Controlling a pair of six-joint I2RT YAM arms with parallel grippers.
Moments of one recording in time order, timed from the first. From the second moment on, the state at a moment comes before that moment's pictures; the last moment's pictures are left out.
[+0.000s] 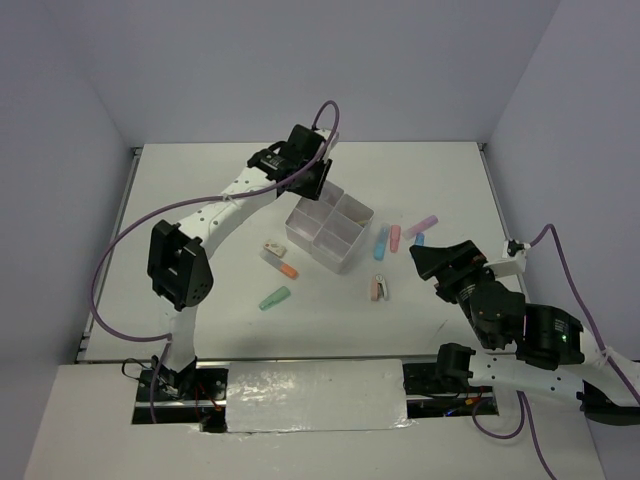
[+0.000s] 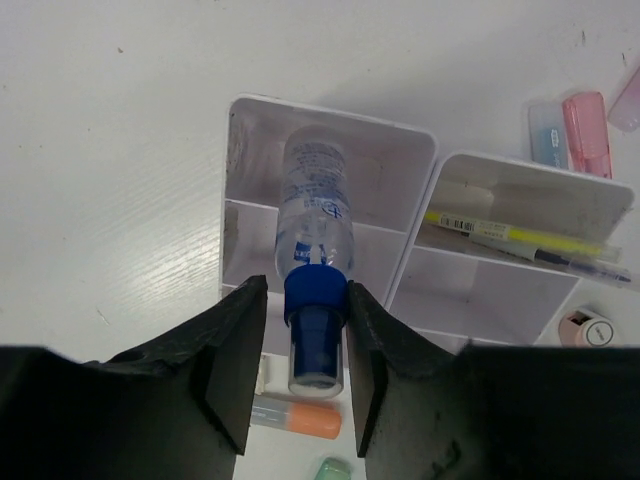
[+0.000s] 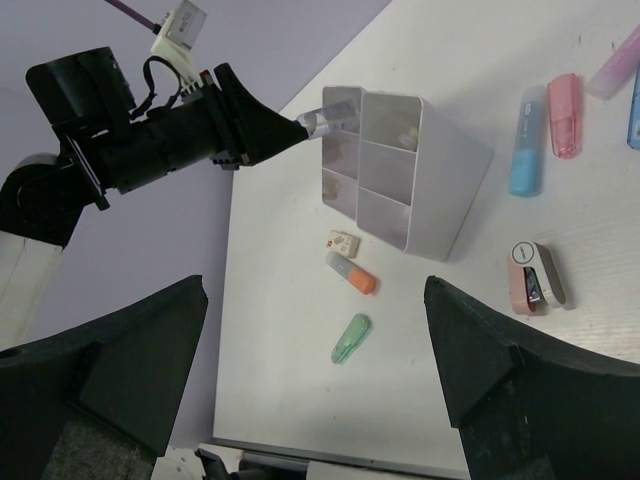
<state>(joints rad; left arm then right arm) -0.60 2.00 1.94 -0.73 -0.09 -0.13 1.23 0.41 0.91 -0.88 1.00 1.25</state>
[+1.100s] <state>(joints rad) -0.60 1.15 1.18 -0.76 -0.38 -0.46 1.22 1.20 0.98 -0.49 0.53 0.58</state>
